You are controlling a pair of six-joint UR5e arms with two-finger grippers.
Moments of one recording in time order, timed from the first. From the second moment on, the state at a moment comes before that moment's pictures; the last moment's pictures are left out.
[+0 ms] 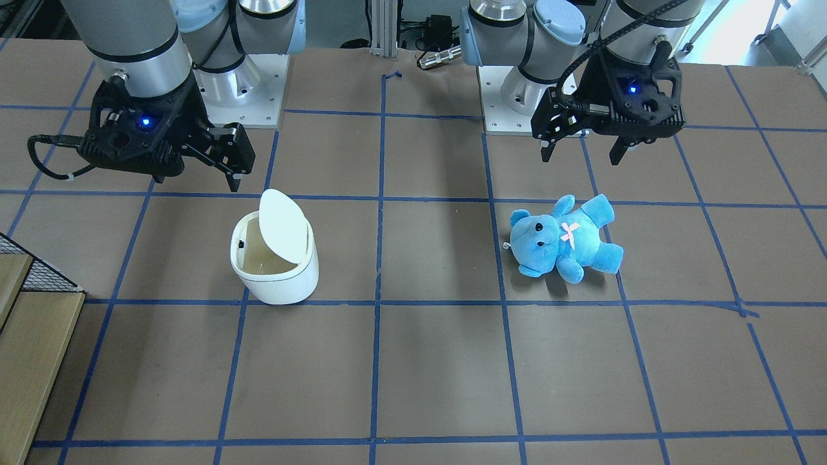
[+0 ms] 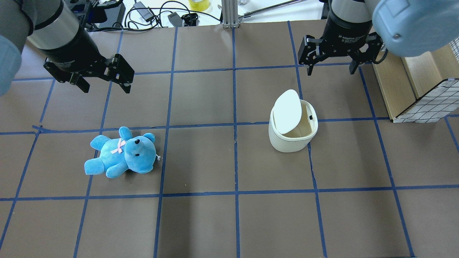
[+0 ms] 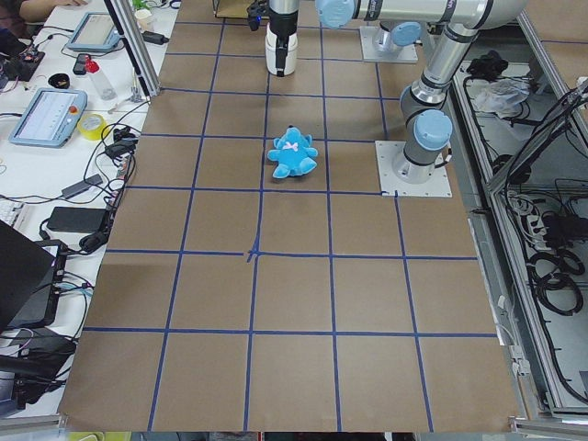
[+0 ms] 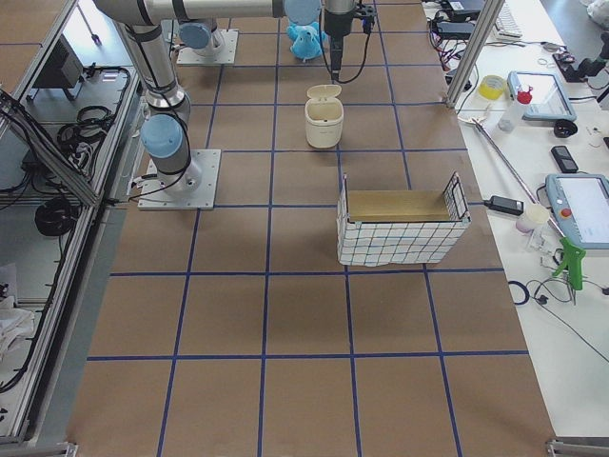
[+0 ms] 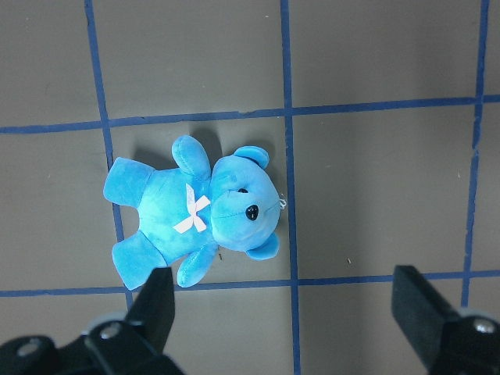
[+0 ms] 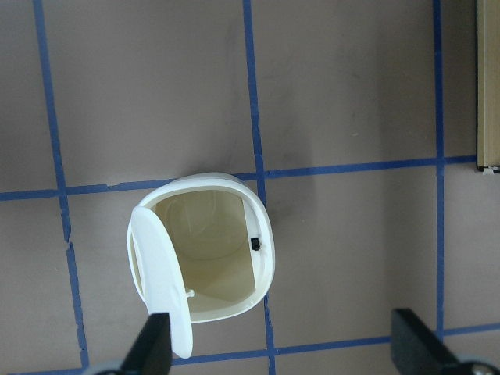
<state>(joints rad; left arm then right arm) -1.54 -1.51 -1.60 -1.55 1.60 0.08 1.64 -1.50 1.51 -1.62 -1.63 0.11</state>
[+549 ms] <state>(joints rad) -1.54 -1.51 -1.60 -1.55 1.60 0.08 1.64 -1.50 1.50 -1.56 -1.55 0.07</state>
